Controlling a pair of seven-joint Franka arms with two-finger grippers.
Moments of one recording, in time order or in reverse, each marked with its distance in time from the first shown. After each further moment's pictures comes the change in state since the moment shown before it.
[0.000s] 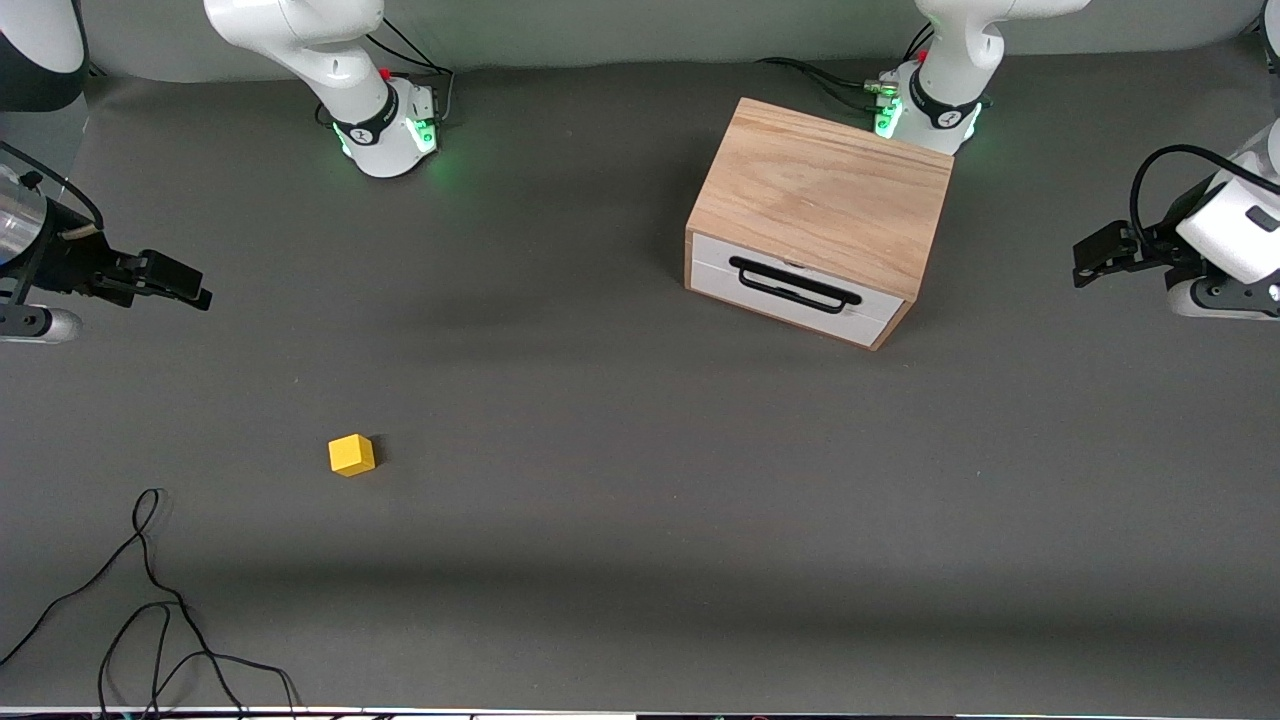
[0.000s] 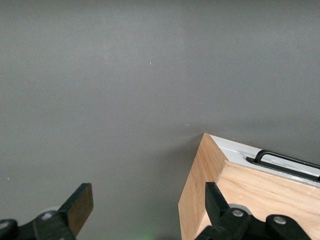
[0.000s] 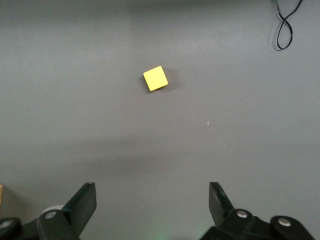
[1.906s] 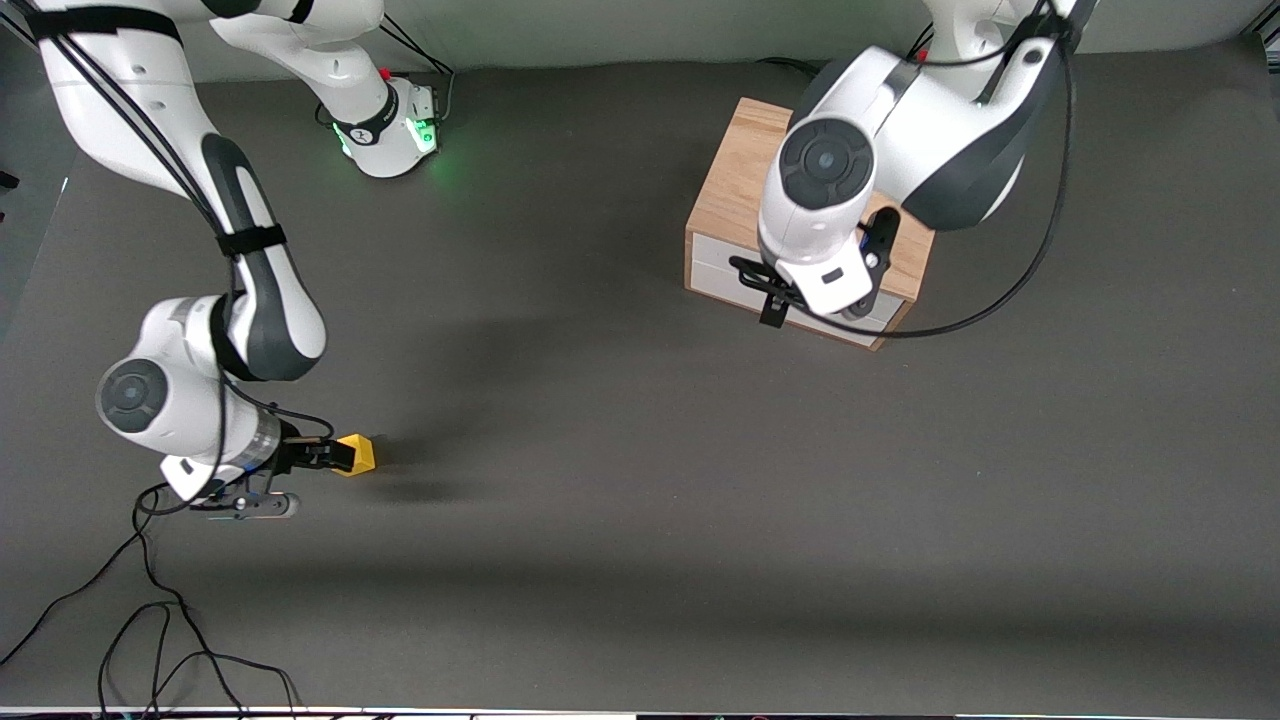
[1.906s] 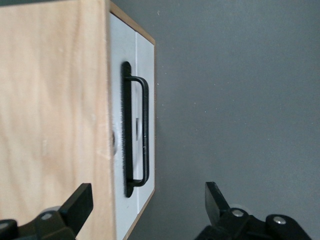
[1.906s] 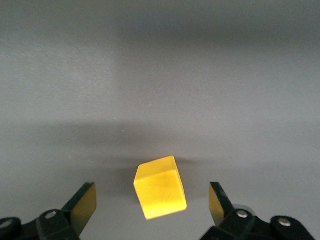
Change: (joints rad) left arm -0.313 0.293 -0.293 0.008 -0.004 0.123 -1.883; right arm 0.032 0.521 0.009 -0.126 -0.001 0.732 -0.068
